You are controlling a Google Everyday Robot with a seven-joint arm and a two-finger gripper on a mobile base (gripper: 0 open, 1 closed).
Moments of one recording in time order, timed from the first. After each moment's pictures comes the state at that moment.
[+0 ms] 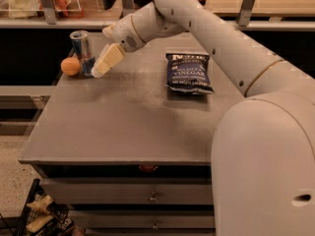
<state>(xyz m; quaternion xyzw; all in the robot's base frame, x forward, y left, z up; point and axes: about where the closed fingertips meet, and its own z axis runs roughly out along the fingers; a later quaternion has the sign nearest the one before) 0.690 0.156 0.908 -0.62 0.60 0.32 0.39</state>
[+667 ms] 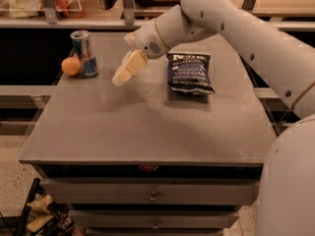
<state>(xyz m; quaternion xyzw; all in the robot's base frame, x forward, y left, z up) 0.652 0.085 0.904 -0.60 0.64 0.30 0.37</state>
